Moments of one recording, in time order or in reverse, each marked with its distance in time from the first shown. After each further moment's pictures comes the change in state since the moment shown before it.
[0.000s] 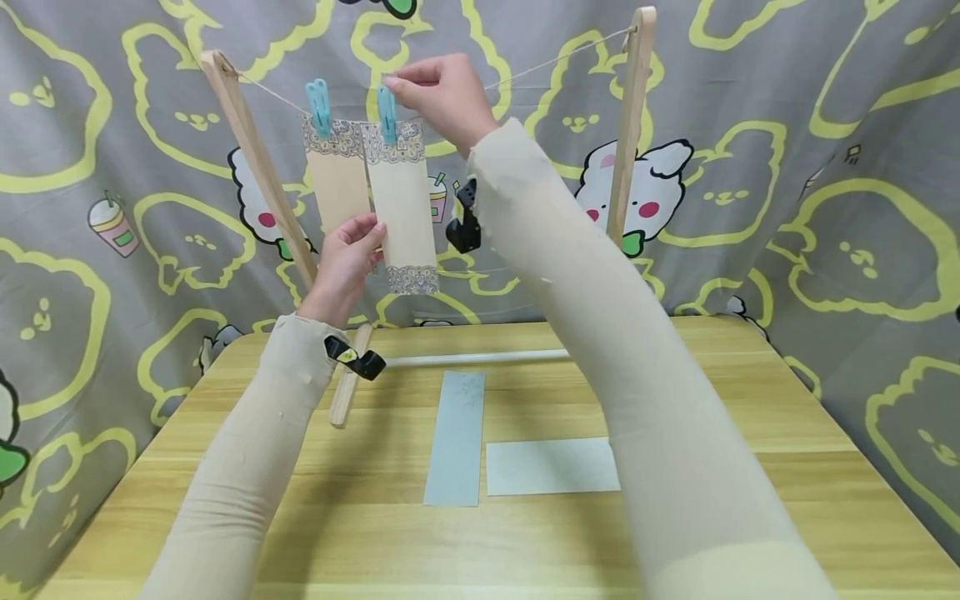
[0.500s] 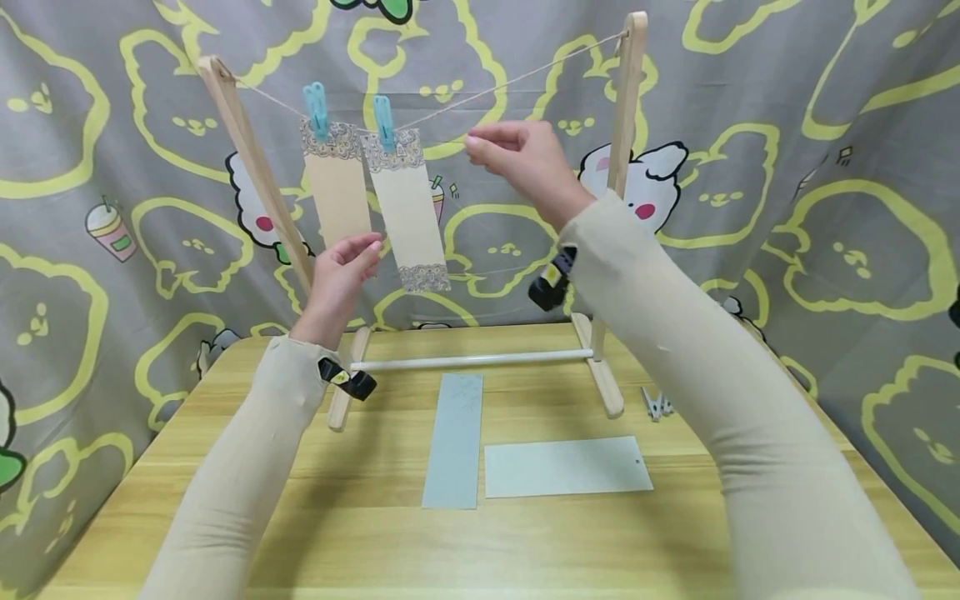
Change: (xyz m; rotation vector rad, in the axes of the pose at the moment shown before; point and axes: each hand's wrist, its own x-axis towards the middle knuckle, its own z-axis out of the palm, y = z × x) left_hand -0.011 -0.019 -0.018 0.037 -0.066 0.101; right_hand -0.059 0.046 -0.053 0.209 -0.029 0.042
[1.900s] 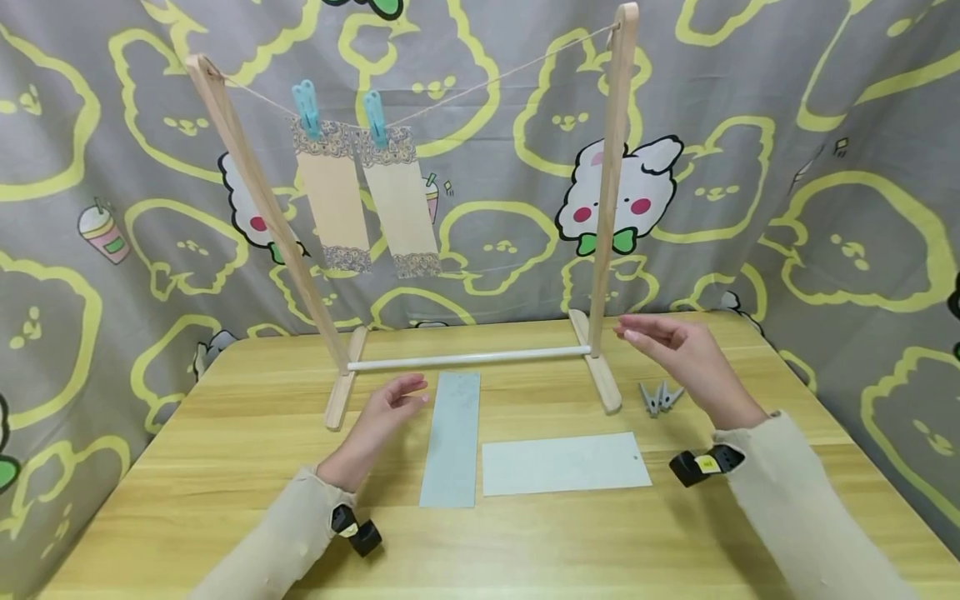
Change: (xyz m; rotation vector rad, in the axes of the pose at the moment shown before) left_hand -0.137 -0.109 0.003 0.270 -0.204 -0.279; right_hand -0.191 0.145 -0.118 -0.444 0.048 0.206
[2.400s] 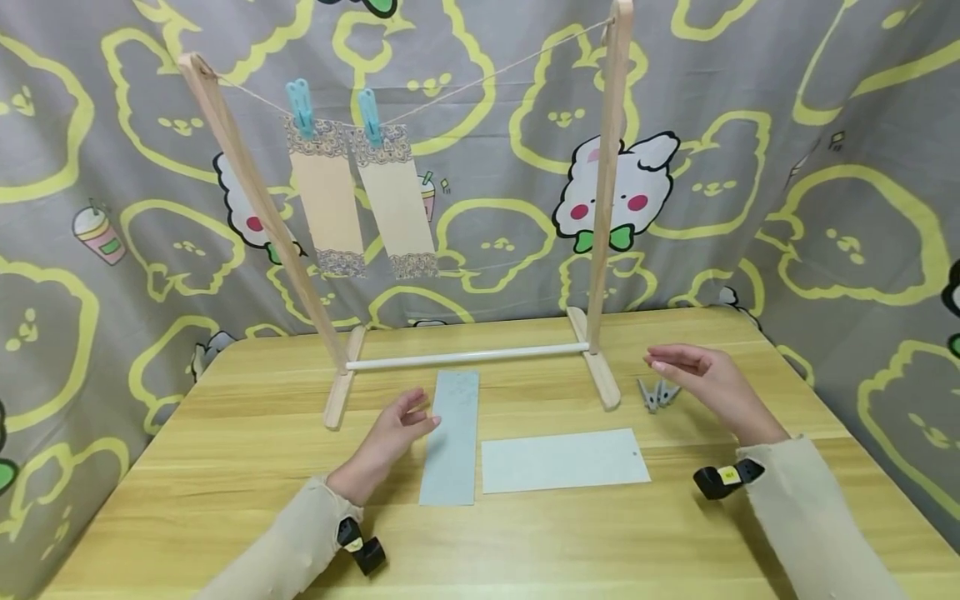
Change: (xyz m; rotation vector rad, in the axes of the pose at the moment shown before) left_hand -0.015 -0.015 0.008 0.043 -0.094 -0.103; right_hand -0.015 0.073 -0.016 -0.003 -0.056 0.022
